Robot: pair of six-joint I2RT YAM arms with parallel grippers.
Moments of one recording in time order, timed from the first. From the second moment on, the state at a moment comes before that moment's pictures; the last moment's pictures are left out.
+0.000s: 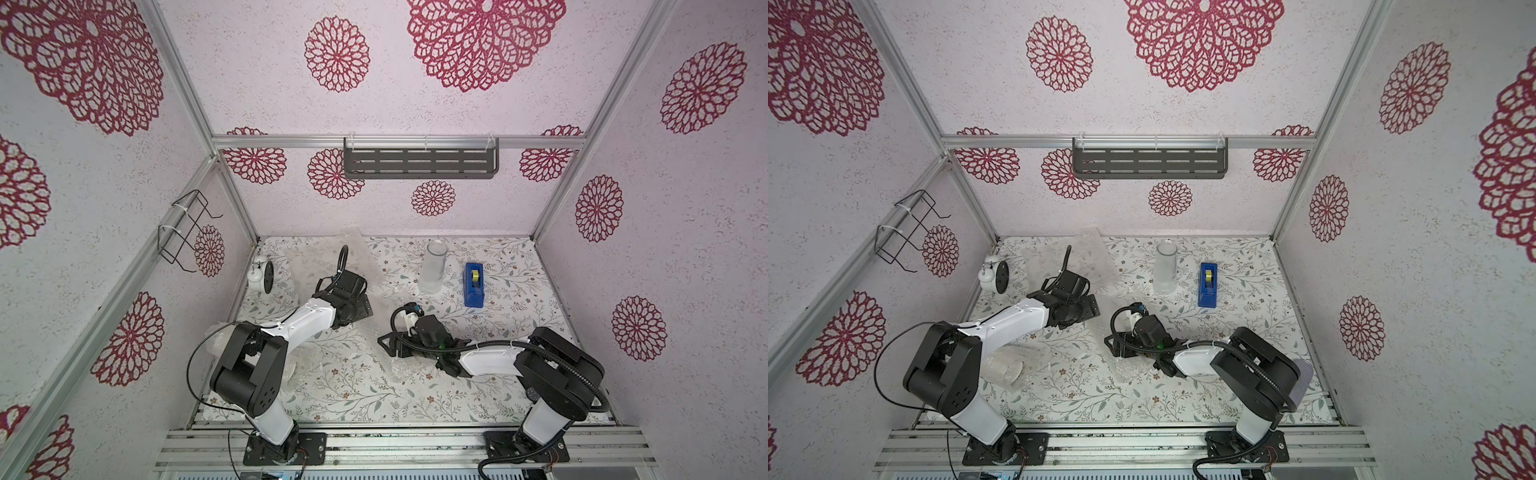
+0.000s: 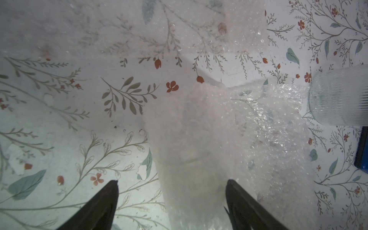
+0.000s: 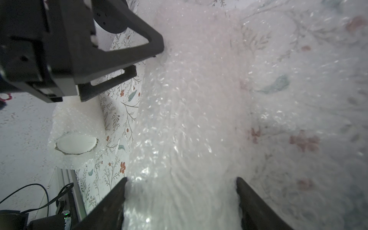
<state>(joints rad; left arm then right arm) -0.47 1.68 1.06 -0.44 -0.13 -0.76 0.89 1.69 0.68 0.45 -0.14 0.74</state>
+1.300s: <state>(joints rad) -0.54 1.84 1.17 -0.46 -0.14 -0.81 0.90 1.60 0.61 0.39 -0.11 0.78</state>
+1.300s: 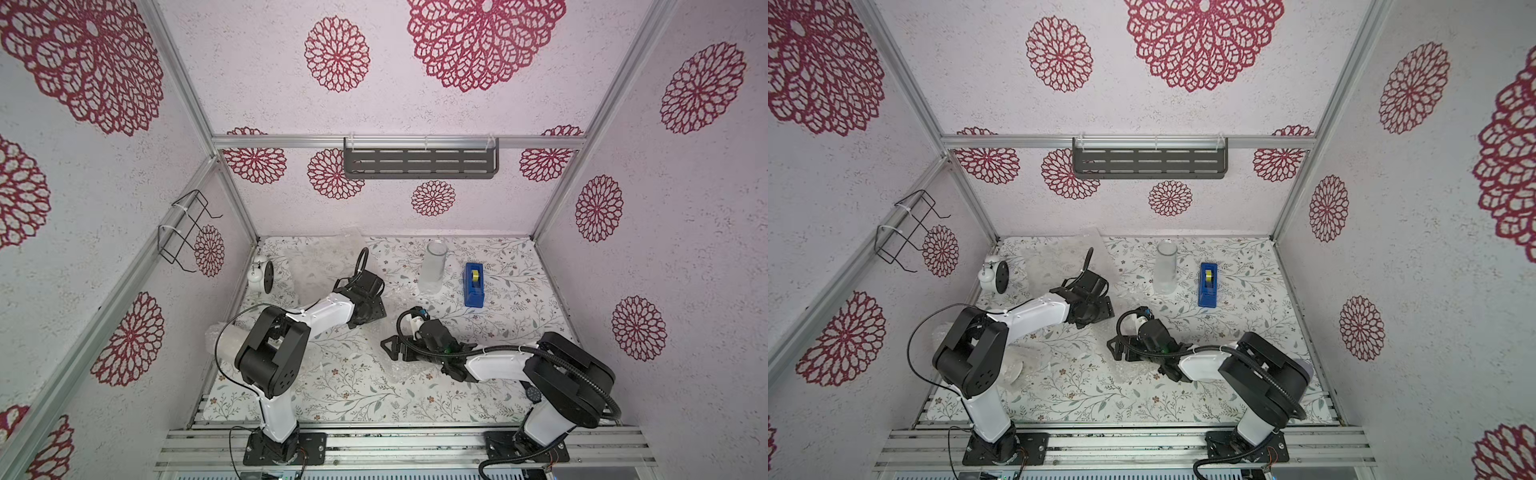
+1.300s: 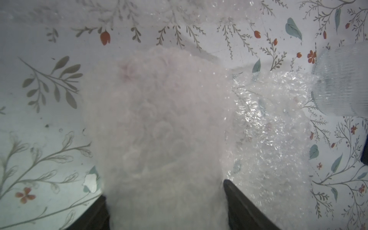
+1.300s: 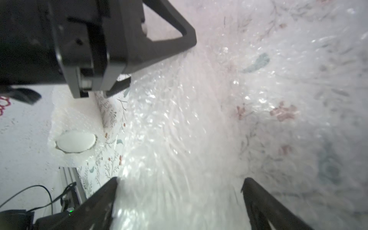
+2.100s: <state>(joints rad) -0.58 1.87 1.21 -0.48 -0.22 -0.81 0.97 1.21 0.55 0.05 0.18 0.65</state>
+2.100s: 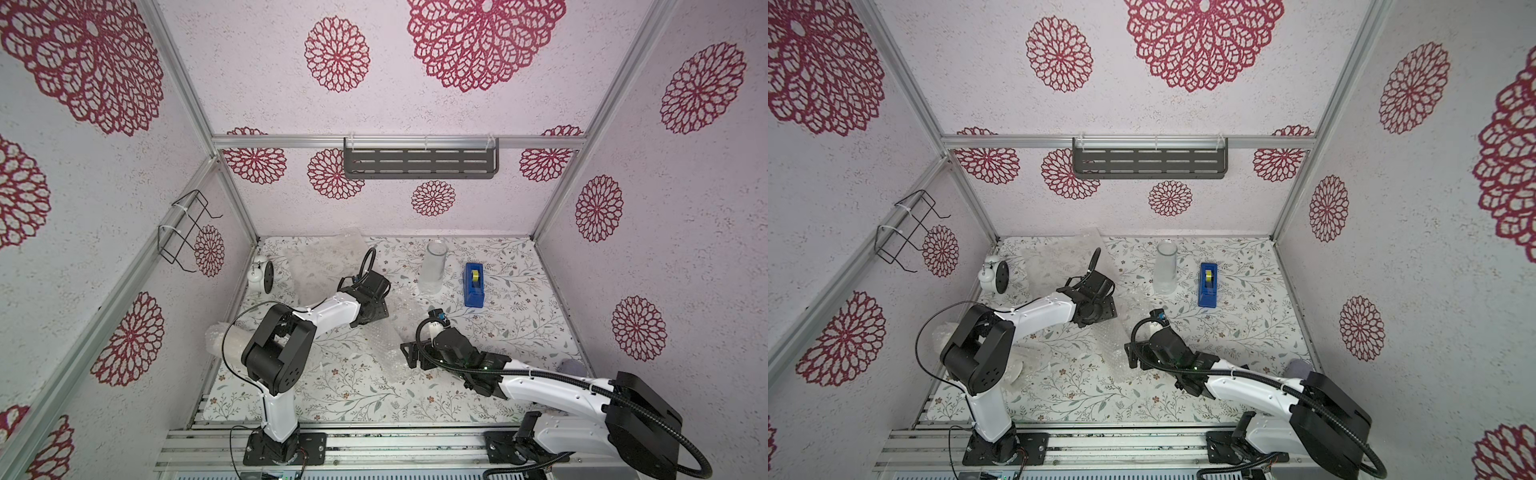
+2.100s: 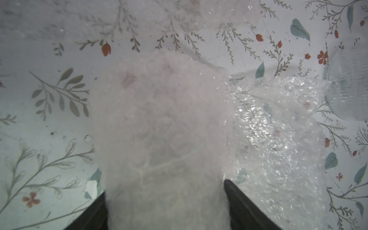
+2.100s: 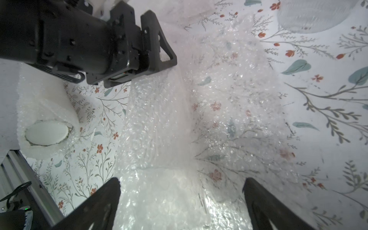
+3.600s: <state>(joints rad) -0.56 1.80 1.26 -0.52 -0.18 -0.79 0.97 1.55 0.55 0.40 0.01 0.87</state>
